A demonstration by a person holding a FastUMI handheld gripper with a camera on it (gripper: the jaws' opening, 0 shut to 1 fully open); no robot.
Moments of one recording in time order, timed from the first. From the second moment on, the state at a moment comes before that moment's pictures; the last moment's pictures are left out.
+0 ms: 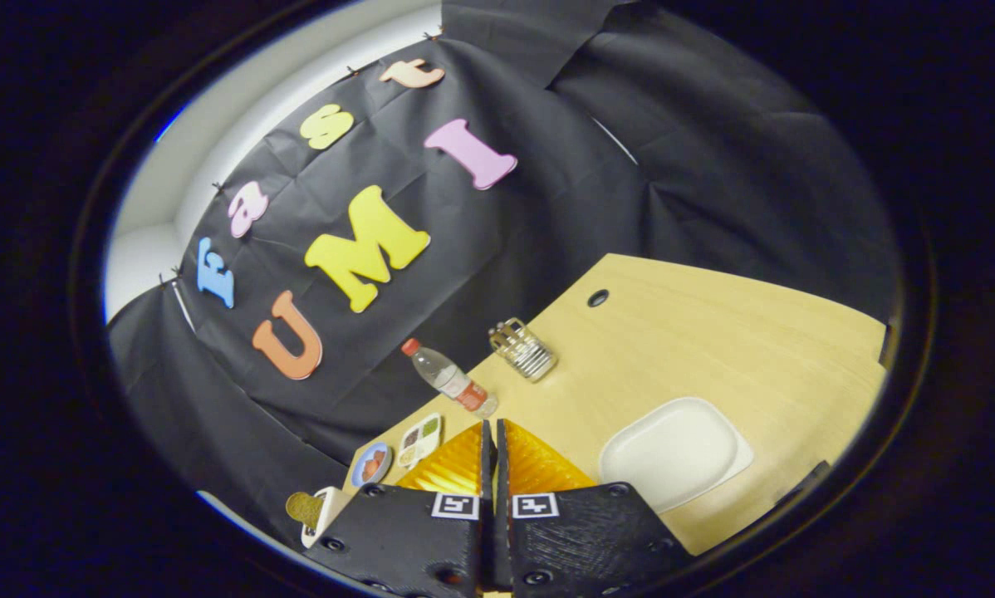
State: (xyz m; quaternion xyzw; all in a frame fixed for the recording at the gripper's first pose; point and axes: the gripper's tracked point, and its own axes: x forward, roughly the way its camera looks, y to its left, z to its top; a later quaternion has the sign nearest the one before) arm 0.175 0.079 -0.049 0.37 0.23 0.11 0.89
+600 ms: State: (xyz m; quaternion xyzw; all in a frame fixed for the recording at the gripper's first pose) arm 0.147 0.275 -0.061 0.38 0.29 0.23 0.85
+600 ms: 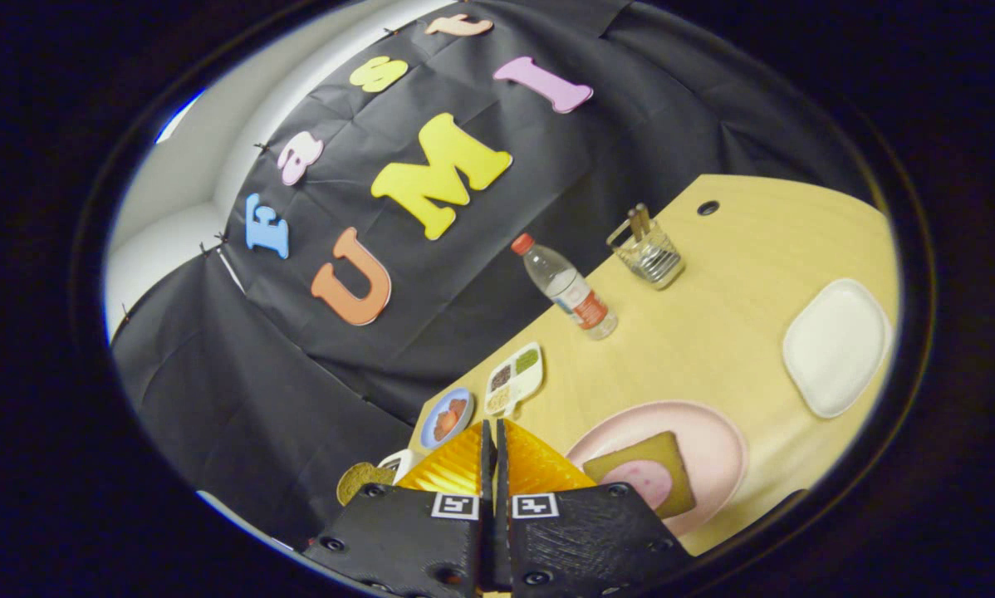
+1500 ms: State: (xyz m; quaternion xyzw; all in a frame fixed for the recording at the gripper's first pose) arm 0.174 0.214 -0.180 0.33 0.30 0.13 0.88
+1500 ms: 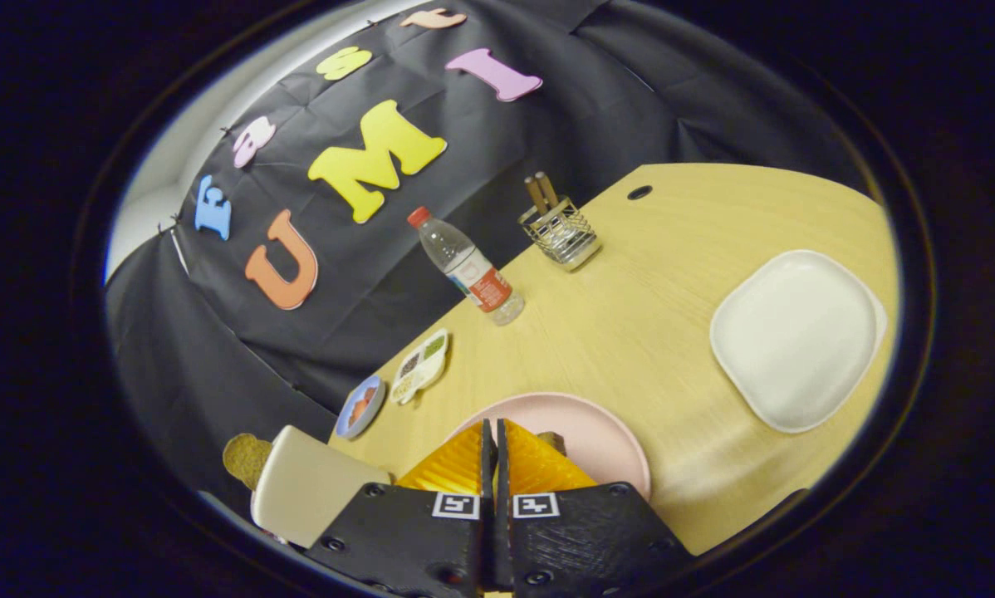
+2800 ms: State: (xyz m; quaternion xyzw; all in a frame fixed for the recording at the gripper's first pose) arm 0.071 0.331 0.016 0.10 0.06 0.16 0.98
